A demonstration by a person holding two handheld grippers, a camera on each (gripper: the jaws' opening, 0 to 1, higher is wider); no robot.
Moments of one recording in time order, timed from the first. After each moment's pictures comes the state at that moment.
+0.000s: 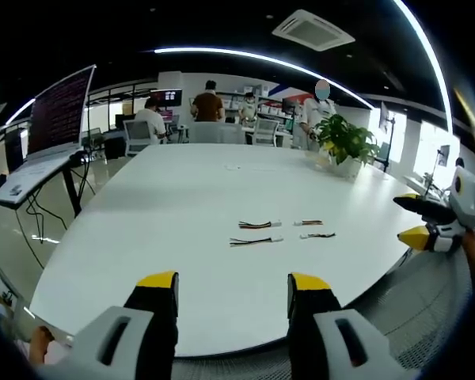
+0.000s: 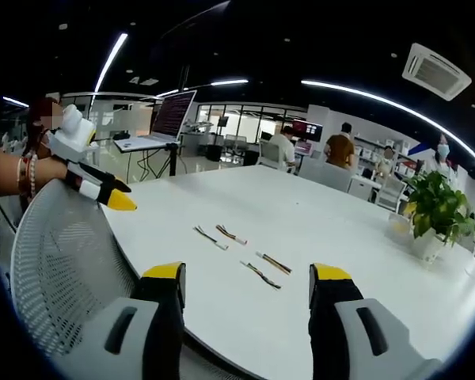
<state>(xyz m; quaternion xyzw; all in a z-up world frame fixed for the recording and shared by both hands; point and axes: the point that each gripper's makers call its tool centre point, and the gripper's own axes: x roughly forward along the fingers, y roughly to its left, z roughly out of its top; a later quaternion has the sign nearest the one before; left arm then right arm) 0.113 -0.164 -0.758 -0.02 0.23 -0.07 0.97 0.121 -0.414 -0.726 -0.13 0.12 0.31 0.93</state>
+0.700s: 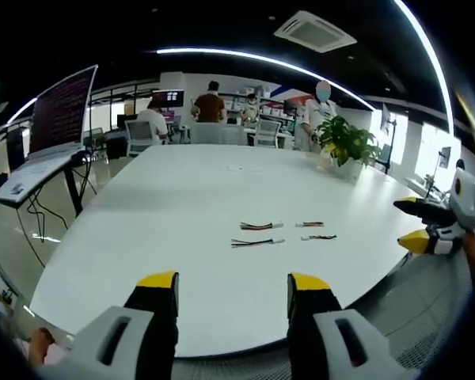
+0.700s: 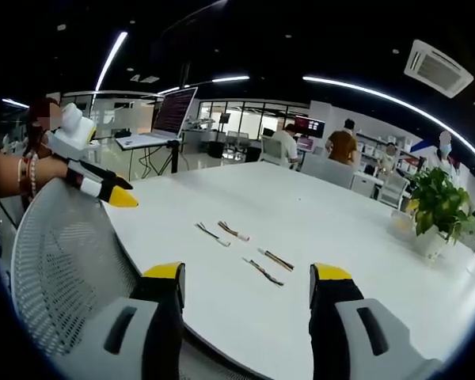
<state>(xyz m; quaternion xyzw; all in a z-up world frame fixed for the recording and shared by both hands) 0.116 -0.161 -0.760 -0.02 0.23 -0.07 0.97 0.121 -0.413 -0.731 -0.13 0.13 0.31 0.93</state>
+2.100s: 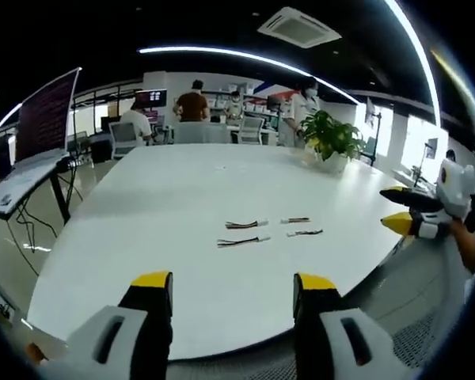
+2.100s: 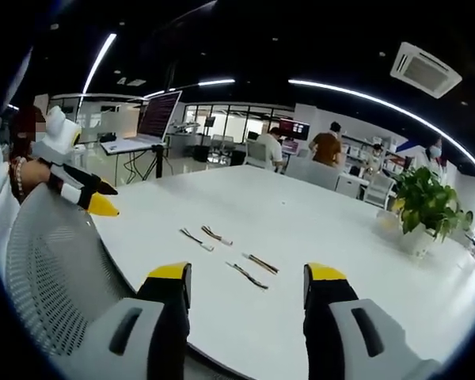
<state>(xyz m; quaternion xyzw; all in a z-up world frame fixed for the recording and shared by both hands) 0.113 -0.172 -0.751 -0.01 0.21 -0.10 0.97 0.131 -0.427 -0.721 -0.13 0.11 0.27 0.95</state>
